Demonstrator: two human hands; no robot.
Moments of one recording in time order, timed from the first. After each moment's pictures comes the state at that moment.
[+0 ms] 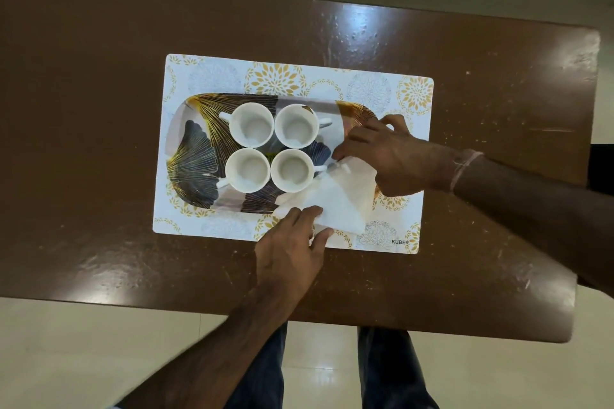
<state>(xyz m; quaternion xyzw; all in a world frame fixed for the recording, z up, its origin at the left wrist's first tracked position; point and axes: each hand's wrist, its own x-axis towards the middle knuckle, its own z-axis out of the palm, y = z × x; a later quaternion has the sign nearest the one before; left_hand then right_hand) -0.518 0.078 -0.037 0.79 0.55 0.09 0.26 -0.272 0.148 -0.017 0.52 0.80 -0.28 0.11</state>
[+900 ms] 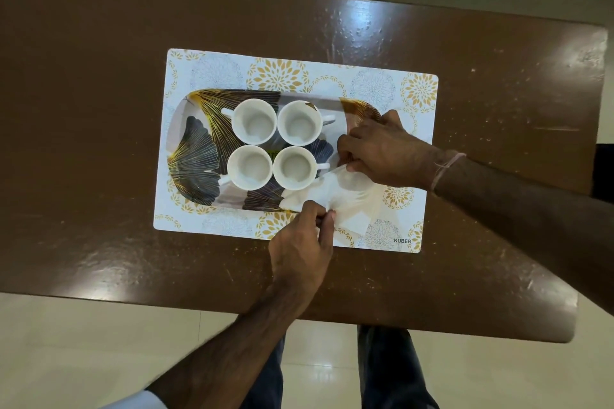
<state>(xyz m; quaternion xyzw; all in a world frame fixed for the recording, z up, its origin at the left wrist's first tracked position) -0.498 0.073 -0.037 0.72 0.60 0.10 0.32 -0.285 0.156 -0.029 0.55 0.79 -0.25 0.11</state>
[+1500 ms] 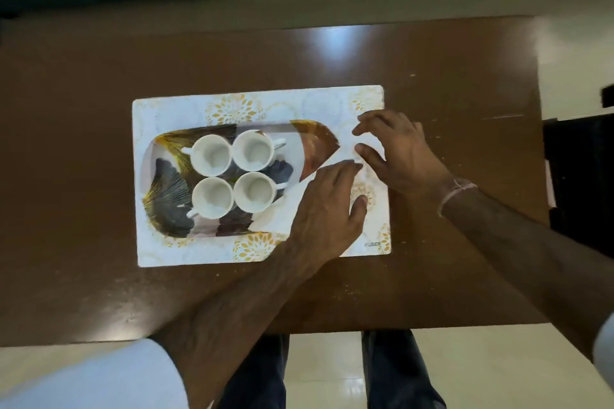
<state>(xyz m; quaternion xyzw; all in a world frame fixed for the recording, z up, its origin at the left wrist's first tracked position) -0.402 0.114 -0.007 0.82 0.41 0.00 0.39 -0.224 0.101 -0.009 0.75 0.59 -0.26 -0.12</state>
